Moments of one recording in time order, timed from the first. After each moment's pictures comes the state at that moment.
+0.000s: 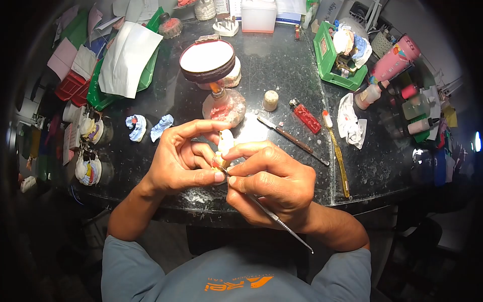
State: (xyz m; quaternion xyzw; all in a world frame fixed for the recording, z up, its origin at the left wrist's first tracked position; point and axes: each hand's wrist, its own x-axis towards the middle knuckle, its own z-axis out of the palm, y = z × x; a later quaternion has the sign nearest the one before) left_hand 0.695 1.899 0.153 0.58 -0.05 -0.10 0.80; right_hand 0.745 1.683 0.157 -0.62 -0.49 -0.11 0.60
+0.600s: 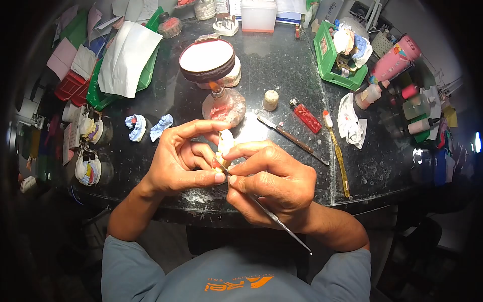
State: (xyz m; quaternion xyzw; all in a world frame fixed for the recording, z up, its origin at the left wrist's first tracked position) left_hand 0.694 1.898 0.153 0.59 -0.05 -0.10 0.80; right_hand 0.745 1.682 0.157 -0.63 -0.49 -0.11 0.60
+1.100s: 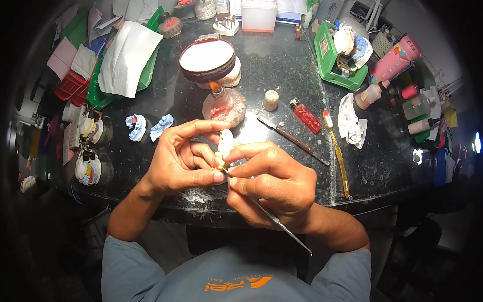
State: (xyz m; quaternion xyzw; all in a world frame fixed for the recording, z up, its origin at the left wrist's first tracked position) left_hand 0.695 1.898 0.156 0.59 -0.04 -0.10 0.80; right_hand 0.746 1.682 0.157 -0.62 -0.50 -0.12 0.60
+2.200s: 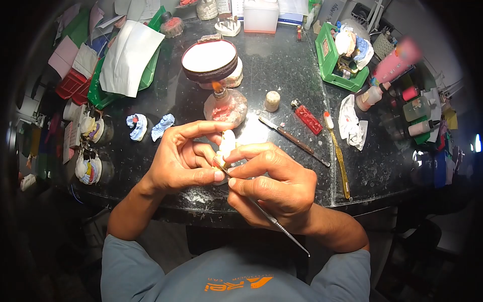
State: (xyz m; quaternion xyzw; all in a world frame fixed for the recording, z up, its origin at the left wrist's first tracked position) left_hand 0.696 1.899 0.153 0.57 -0.04 -0.11 0.81; right_hand 0.745 1.681 0.160 -0.63 -0.51 -0.11 0.58
